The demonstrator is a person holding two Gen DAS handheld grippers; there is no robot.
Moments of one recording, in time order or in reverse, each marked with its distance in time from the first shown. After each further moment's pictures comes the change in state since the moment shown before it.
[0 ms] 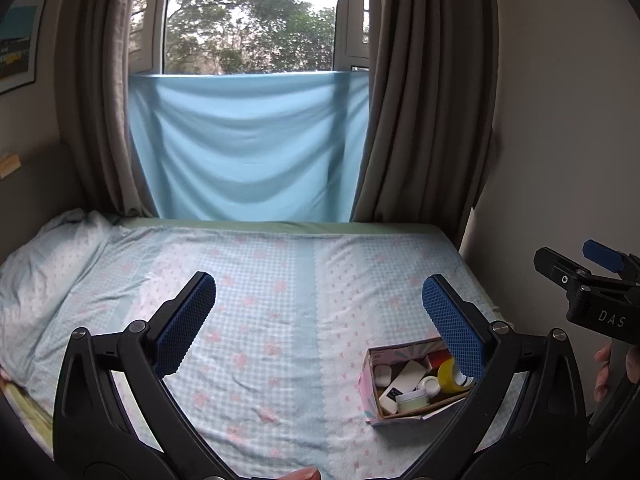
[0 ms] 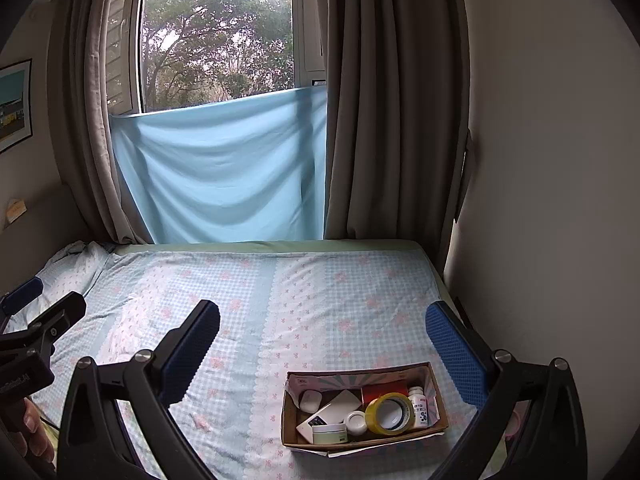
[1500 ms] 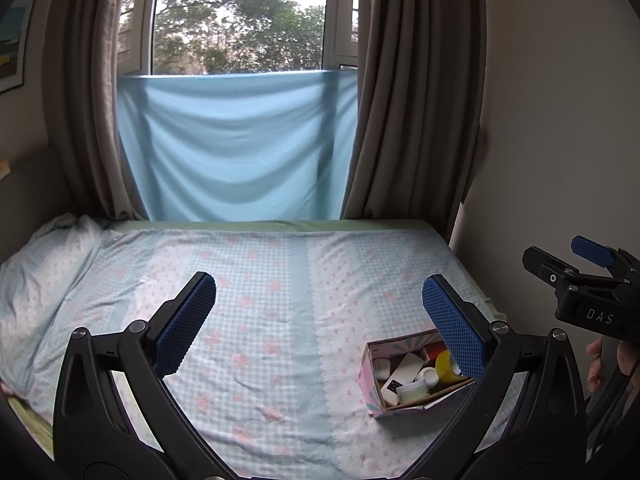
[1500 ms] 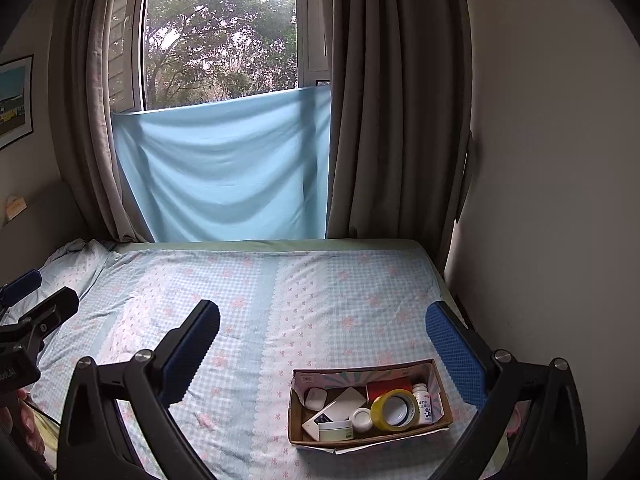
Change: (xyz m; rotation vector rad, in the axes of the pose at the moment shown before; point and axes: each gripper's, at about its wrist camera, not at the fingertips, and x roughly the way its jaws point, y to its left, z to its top) left arm -0.008 0.020 0.003 0.024 0.019 -0.047; right arm -0.002 0.010 -0.005 -0.011 -0.001 0.005
